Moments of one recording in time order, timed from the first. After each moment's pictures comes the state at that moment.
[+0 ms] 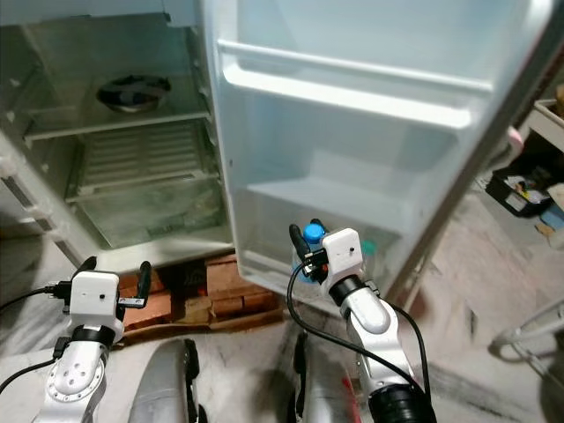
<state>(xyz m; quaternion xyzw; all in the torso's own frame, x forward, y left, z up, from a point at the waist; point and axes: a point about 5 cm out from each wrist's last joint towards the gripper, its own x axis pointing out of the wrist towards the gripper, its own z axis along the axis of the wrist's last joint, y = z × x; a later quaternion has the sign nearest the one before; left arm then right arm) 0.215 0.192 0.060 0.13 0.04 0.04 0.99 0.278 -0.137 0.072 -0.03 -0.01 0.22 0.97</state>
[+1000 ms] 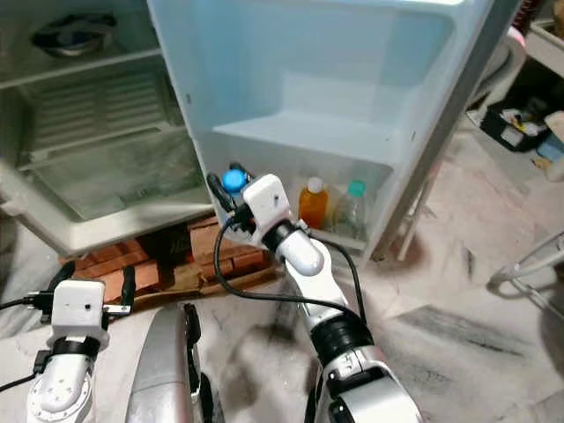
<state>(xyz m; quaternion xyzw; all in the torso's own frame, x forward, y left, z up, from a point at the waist) 0.194 0.201 0.089 0.17 0.01 0.08 0.98 0.325 -0.037 0.144 -0.09 -0.18 0.35 0.91</state>
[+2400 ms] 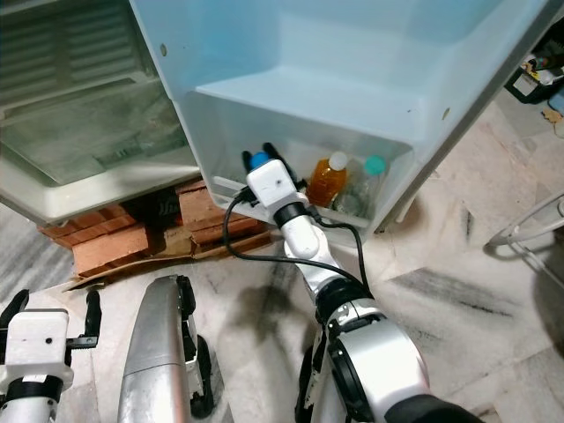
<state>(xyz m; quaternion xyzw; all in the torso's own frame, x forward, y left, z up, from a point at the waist) 0.141 0.211 0.096 0.20 0.07 0.12 0.97 0.356 -0.061 0.125 -0.15 -0.12 0.18 0.96</state>
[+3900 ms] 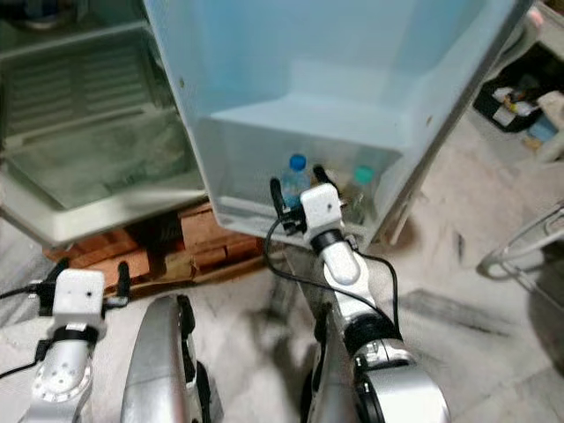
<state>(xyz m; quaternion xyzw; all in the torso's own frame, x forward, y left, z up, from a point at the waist) 0.210 0.205 0.068 0.18 0.06 0.09 0.98 0.323 -0.117 0.091 -0.06 -0.11 0.16 0.98</state>
